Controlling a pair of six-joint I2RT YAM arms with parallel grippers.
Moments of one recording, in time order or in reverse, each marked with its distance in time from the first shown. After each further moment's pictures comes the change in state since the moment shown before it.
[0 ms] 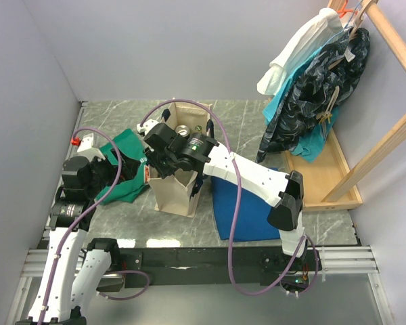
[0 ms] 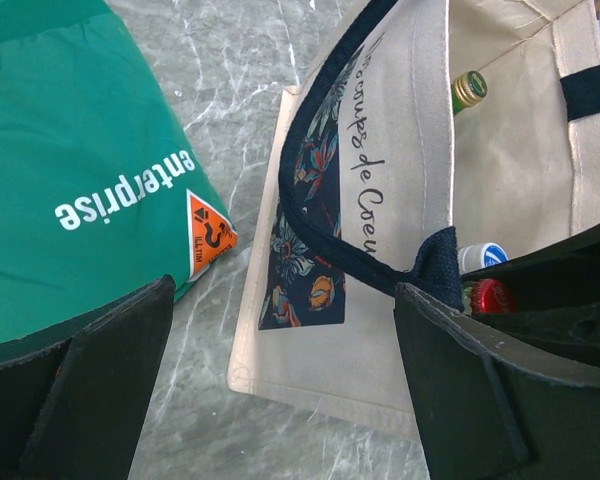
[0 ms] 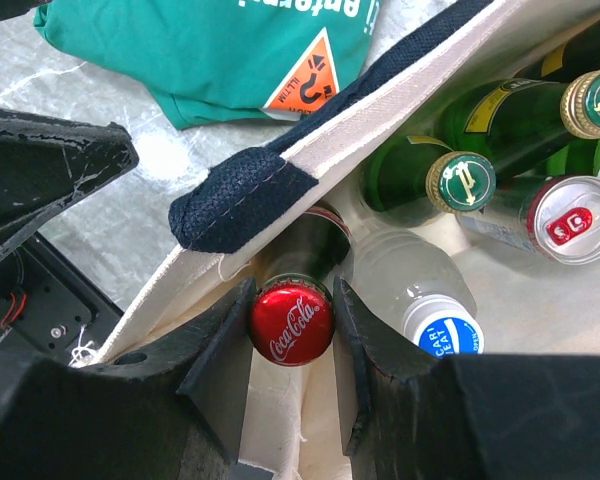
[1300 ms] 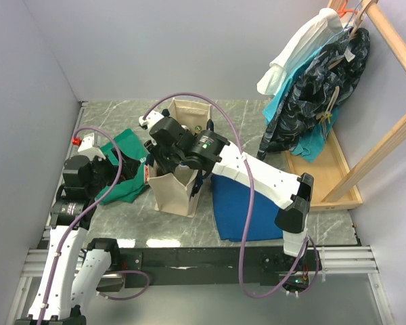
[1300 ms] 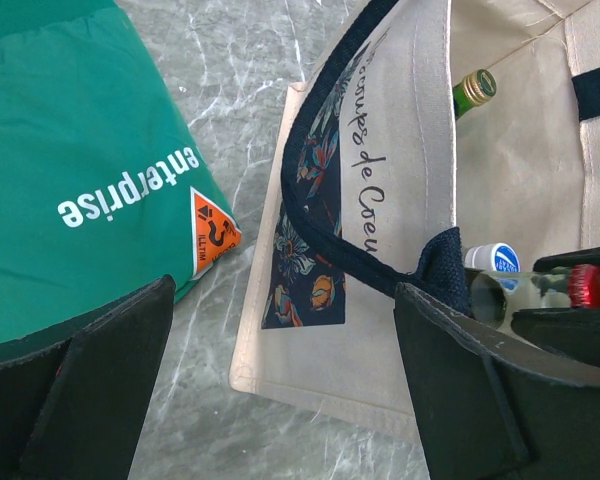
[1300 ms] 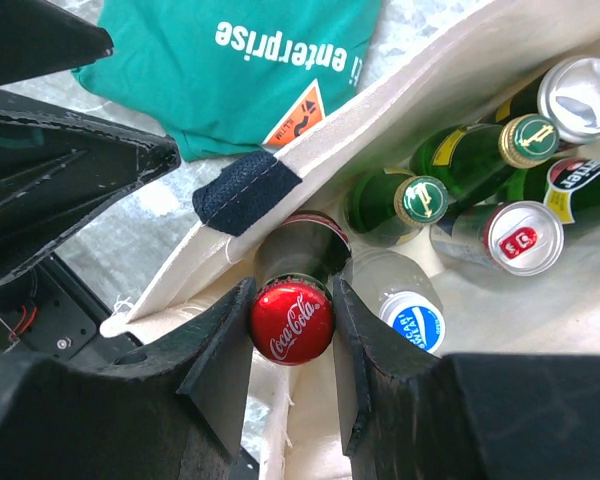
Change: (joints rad) left arm 0.000 0.011 -0.002 0.000 -0.006 0.000; right arm 0.000 -0.068 -0.003 0.043 0.023 -0.046
